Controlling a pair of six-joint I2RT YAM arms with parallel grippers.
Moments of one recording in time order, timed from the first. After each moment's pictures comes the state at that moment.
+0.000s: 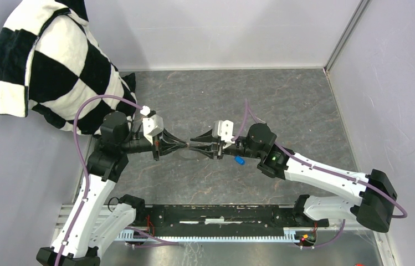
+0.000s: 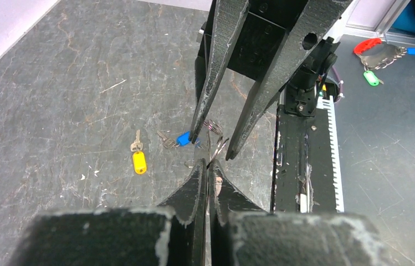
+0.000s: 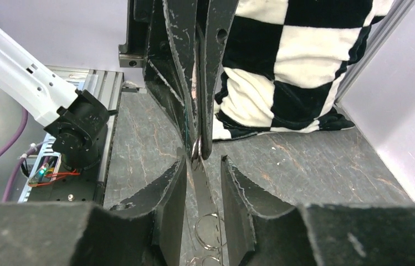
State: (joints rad) left arm -0.28 0.76 0.90 -0.42 1.08 0.22; right arm 1.01 1.19 0.85 0.43 -0.42 -0.18
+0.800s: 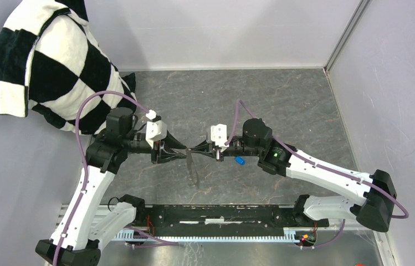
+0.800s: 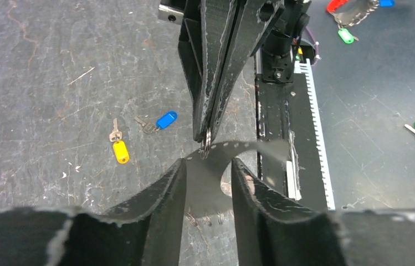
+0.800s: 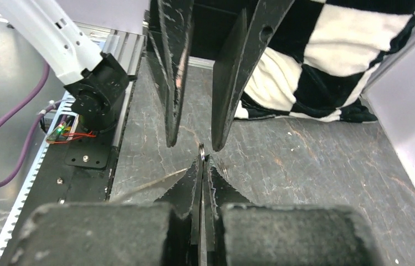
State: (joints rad) left arm -0.28 0.83 1.01 -0.73 1.16 0.52; right arm 1.01 1.19 0.93 0.21 -0.50 -0.28
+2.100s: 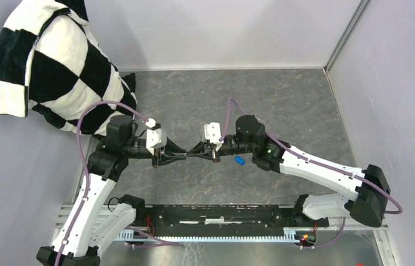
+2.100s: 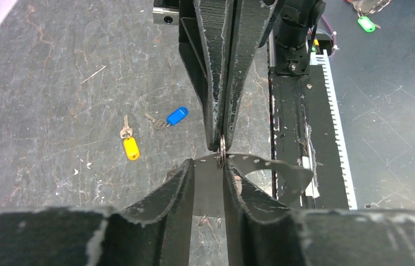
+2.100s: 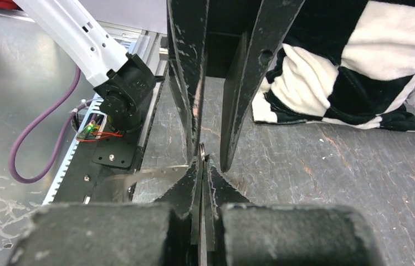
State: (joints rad) left arm -0.28 0.76 0.91 -0.67 1.15 0.56; right arm 1.01 1.26 1.00 0.16 -0.63 -0.26
